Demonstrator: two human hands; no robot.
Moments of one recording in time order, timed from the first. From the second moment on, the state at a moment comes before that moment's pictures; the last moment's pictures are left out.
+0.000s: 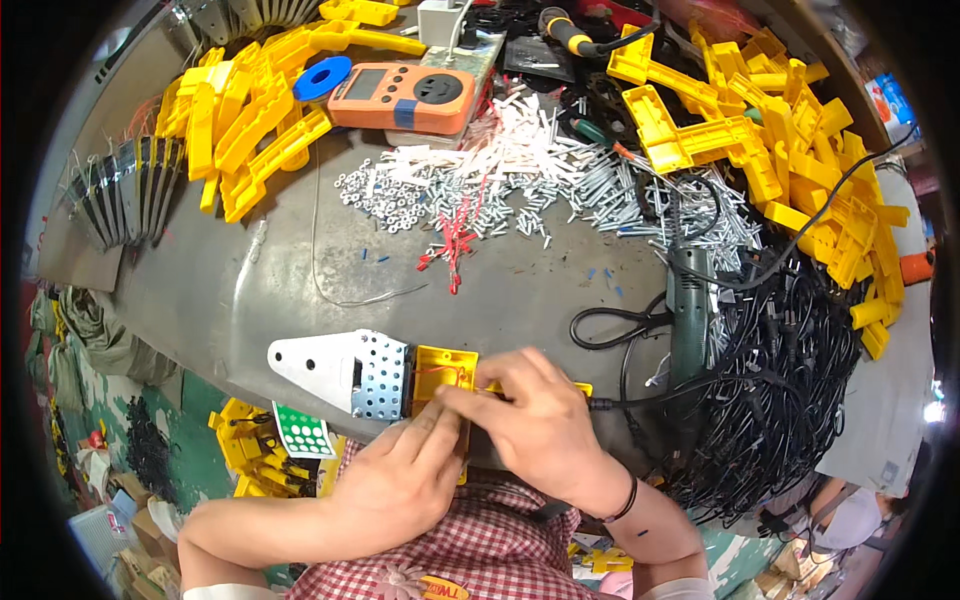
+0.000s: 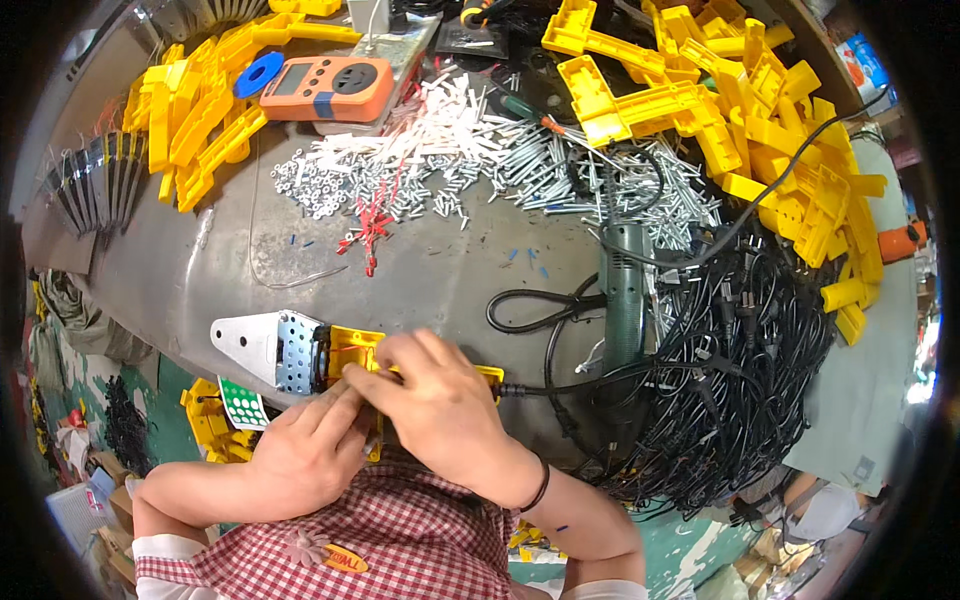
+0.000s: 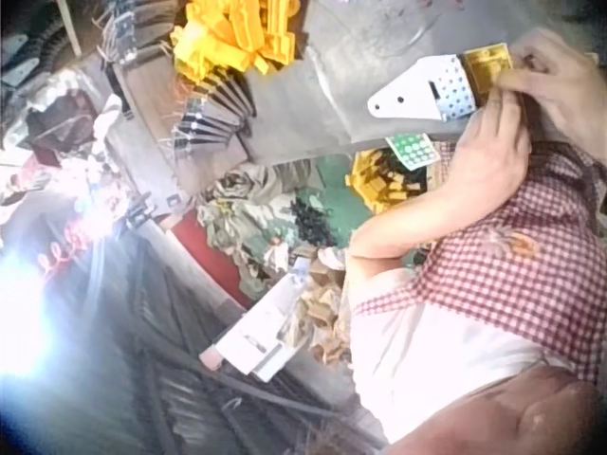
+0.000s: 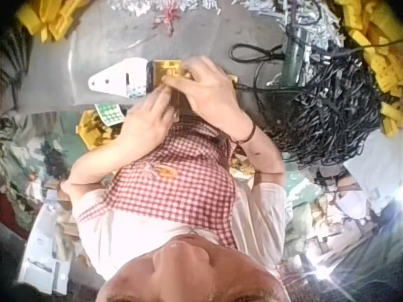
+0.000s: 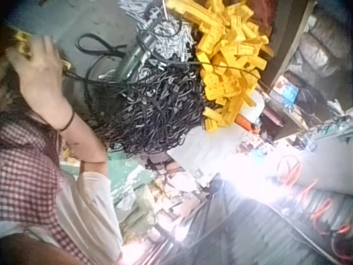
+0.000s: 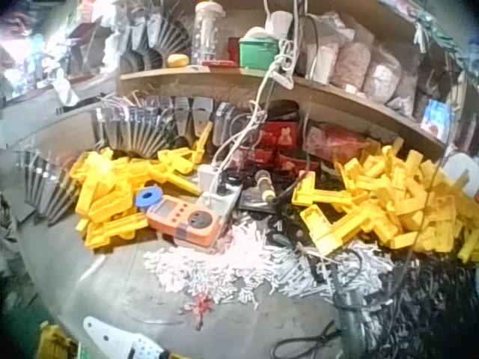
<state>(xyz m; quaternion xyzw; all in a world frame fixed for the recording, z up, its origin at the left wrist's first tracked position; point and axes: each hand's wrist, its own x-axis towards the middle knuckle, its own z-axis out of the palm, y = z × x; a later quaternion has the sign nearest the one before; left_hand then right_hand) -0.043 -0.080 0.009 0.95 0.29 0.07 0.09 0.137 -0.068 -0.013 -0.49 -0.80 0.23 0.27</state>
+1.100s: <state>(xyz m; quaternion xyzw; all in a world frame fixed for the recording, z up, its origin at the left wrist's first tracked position) -0.046 -0.082 0.003 0.95 0.31 -0.03 0.09 0.309 0.079 0.056 -0.60 -0.74 -0.31 0.01</state>
